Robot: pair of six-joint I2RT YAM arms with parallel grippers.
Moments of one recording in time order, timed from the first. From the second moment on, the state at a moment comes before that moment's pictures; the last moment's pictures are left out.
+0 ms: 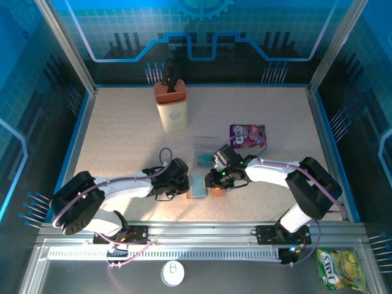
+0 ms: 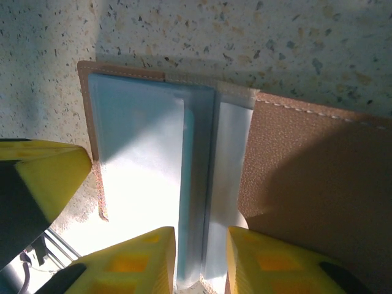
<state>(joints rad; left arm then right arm) -0.81 1.42 0.59 -0.25 0.05 -1.15 0.72 1.57 0.75 -0.30 -0.42 0.75</state>
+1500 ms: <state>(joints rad) -0.81 1.40 0.59 -0.24 0.05 -1.15 0.72 1.60 0.72 -0.22 -0.45 0.79</state>
